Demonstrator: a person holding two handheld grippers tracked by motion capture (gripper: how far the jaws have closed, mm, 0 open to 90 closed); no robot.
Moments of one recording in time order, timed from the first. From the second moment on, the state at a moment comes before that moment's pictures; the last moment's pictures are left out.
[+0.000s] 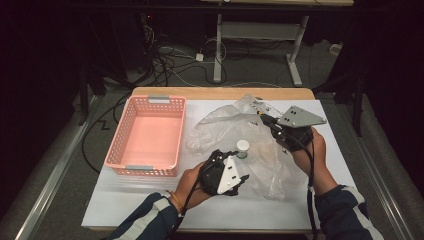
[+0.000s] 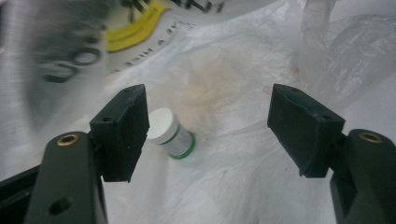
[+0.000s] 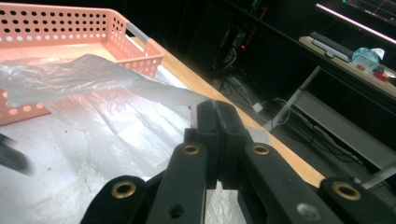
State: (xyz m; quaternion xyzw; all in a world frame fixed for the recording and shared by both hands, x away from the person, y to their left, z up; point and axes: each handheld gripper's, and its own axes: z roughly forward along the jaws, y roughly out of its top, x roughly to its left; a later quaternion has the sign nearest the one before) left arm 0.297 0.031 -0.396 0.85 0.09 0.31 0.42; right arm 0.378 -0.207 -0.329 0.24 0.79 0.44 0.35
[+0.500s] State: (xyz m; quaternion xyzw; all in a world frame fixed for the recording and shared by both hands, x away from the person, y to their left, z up) left arm 0.315 0.105 -0.402 0.83 0.22 0.32 0.39; right arm 0.379 -0.218 -0.333 0.25 0.79 0.43 0.36
